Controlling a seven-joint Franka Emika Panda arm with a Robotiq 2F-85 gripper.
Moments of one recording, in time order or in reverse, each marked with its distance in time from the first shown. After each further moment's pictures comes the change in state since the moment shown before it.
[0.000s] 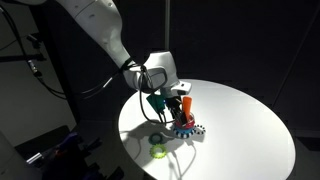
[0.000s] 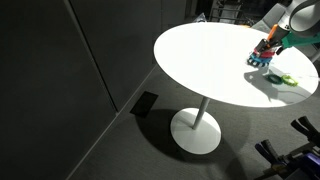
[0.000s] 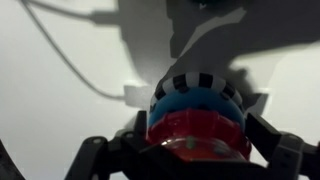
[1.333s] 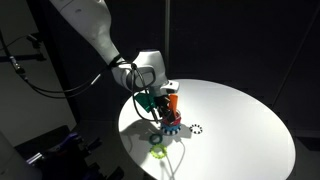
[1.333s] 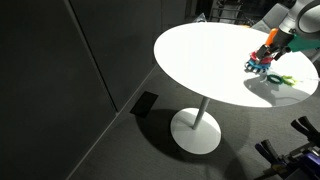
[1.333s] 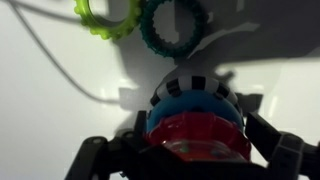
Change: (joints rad) arm -0.032 -0.099 0.093 -0.131 0.000 0.002 -0.108
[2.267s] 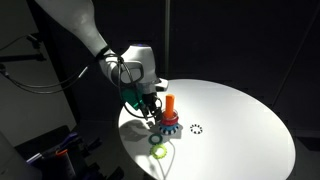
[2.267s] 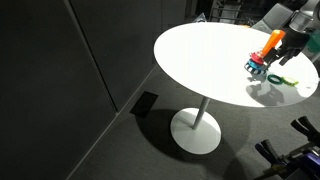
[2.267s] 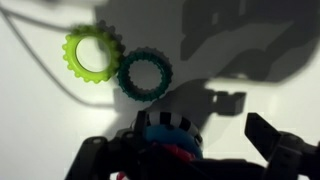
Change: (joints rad) arm -0.082 -0.153 0.123 -0.144 0.071 -0.080 -0.157
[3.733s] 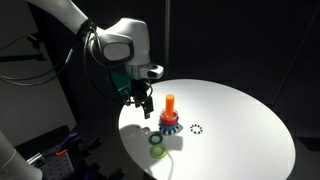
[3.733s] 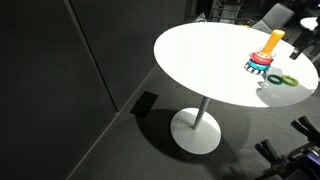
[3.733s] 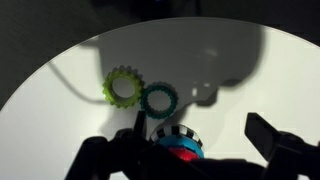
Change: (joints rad) arm -0.037 -0.294 -0.014 -0.093 0.004 -0.277 -0.006
